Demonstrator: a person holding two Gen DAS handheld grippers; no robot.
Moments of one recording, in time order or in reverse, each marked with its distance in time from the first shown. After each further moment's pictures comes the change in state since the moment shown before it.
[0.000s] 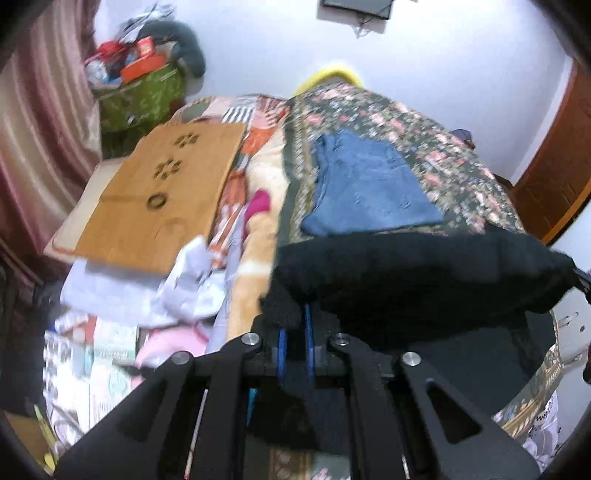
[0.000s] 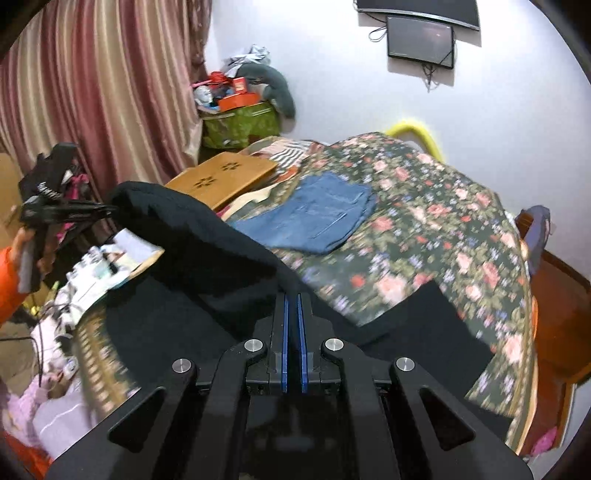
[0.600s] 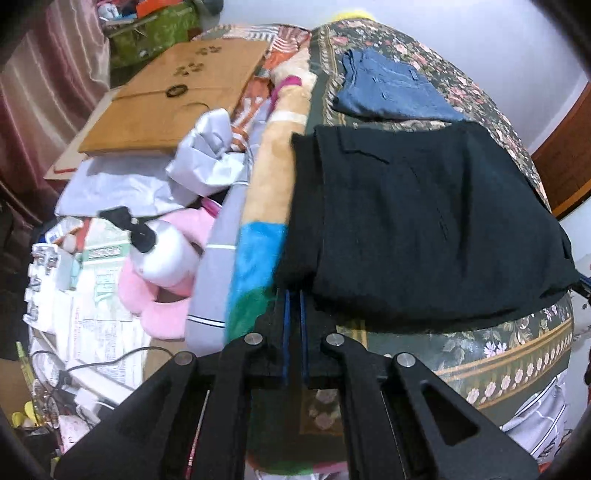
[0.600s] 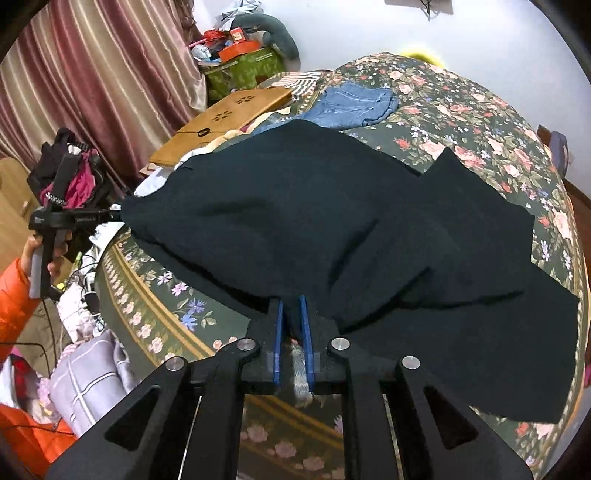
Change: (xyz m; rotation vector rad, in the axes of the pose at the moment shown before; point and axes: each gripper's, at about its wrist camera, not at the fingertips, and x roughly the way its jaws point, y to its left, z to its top) left arm 0.019 0.030 -0.121 -0.054 0.180 0.003; right arm 0.015 0.015 -0.087 0.123 0.186 0.083
